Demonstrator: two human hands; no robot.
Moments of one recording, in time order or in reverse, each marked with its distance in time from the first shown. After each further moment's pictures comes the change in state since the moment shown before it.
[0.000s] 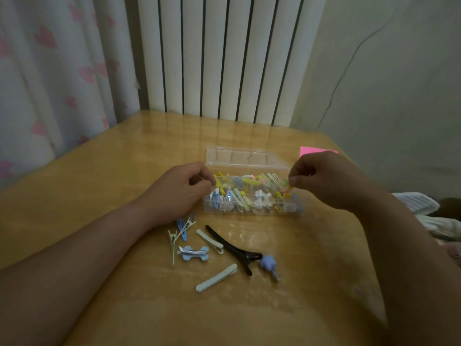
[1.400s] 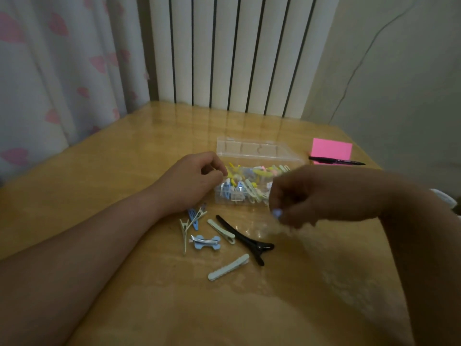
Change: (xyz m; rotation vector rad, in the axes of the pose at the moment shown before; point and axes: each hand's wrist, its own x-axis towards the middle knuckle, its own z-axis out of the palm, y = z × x) left_hand 0.000 0.002 0.001 0.009 0.001 0.001; right_hand -0.033 -0.055 -0.012 -0.006 -0.668 -0.227
